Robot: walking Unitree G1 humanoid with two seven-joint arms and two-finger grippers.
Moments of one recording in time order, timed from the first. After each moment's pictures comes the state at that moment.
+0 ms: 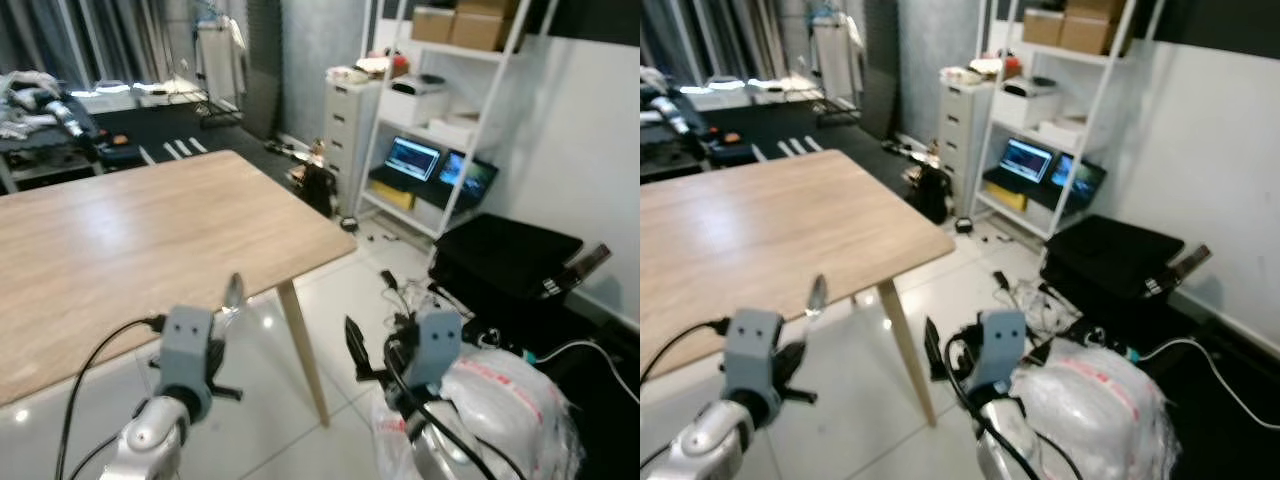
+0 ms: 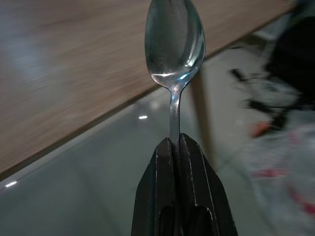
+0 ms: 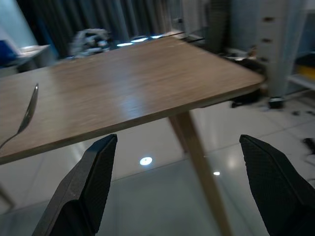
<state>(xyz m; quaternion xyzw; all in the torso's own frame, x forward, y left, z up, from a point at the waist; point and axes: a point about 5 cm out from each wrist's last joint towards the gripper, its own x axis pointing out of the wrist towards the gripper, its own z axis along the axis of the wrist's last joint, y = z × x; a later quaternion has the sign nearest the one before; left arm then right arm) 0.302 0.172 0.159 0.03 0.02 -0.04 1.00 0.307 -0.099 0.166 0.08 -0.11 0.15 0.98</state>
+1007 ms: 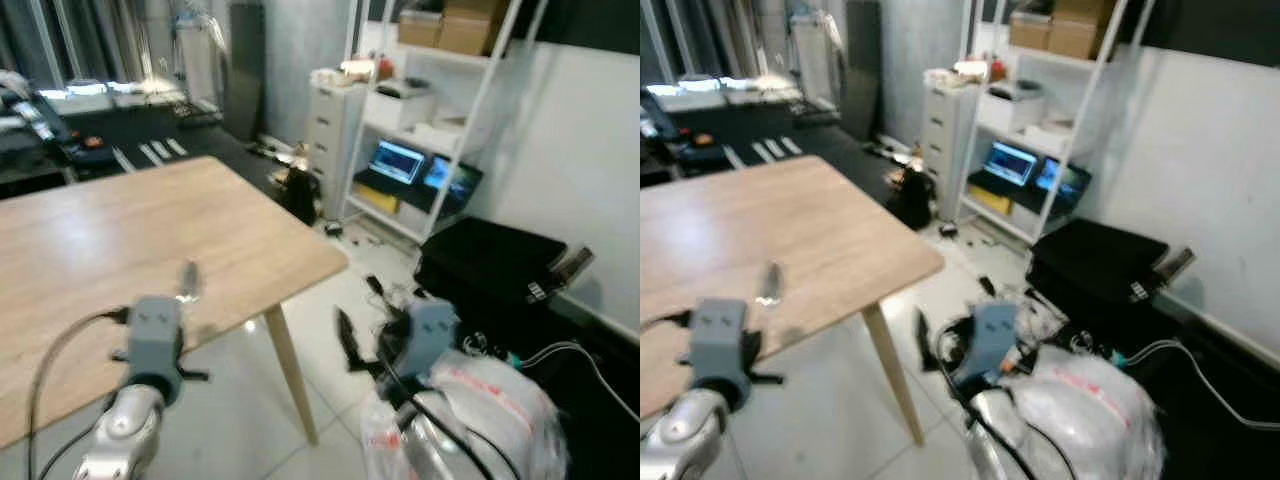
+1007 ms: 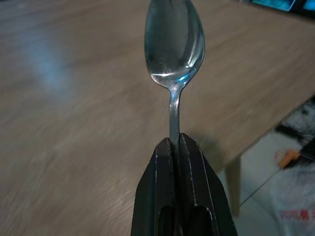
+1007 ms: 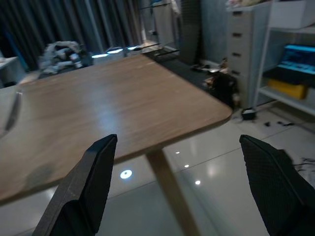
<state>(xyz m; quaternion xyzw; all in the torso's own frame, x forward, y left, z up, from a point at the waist) 0.310 0.192 0.161 0.03 0.02 0.03 1.00 0.308 -0.097 0.170 0.09 -0.12 0.15 0.98</state>
